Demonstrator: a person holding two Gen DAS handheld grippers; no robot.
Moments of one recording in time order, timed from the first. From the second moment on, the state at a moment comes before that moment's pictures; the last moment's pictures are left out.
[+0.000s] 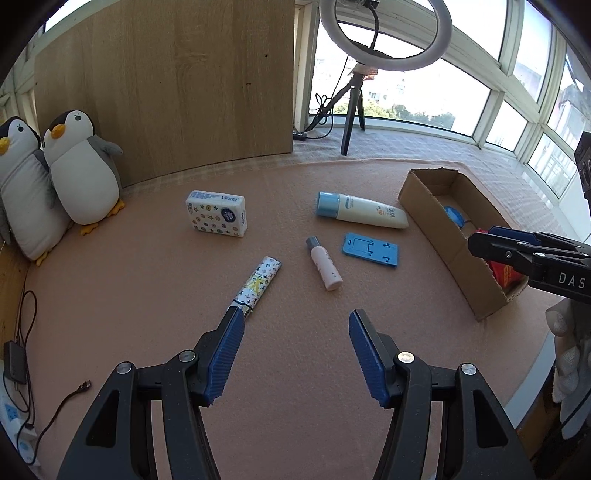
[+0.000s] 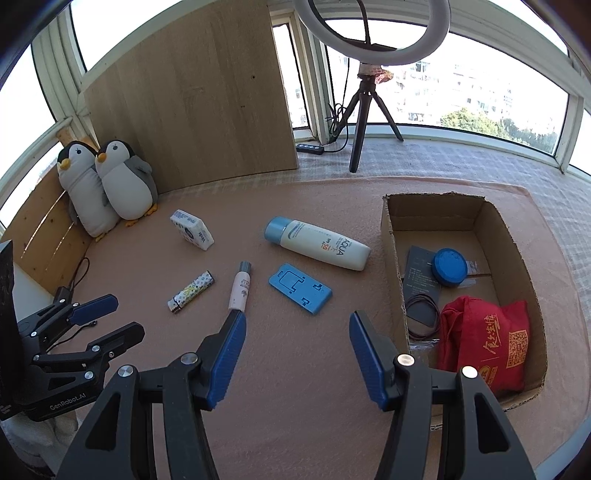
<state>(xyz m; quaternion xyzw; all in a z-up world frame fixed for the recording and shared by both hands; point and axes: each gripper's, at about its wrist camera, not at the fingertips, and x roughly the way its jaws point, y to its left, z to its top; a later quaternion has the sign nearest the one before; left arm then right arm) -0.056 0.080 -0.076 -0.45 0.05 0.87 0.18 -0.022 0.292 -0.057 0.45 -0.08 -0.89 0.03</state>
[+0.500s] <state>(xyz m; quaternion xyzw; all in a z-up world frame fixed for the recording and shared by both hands) -0.063 0.045 -0.091 -0.47 0.03 0.87 0.16 -0.058 0.291 -0.088 0.50 -0.09 -0.86 0.05</state>
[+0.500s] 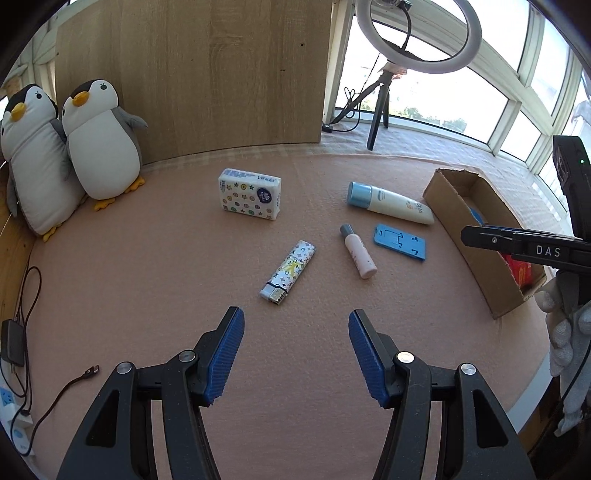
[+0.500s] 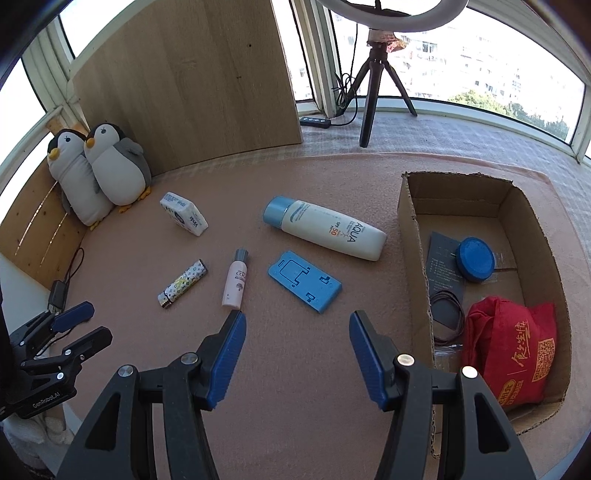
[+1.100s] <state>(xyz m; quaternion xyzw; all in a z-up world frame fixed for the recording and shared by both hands) -0.102 0.026 -0.092 -0.46 0.02 0.88 0.14 -0.114 0.282 -0.100 0.51 -0.11 -0.85 0.07</state>
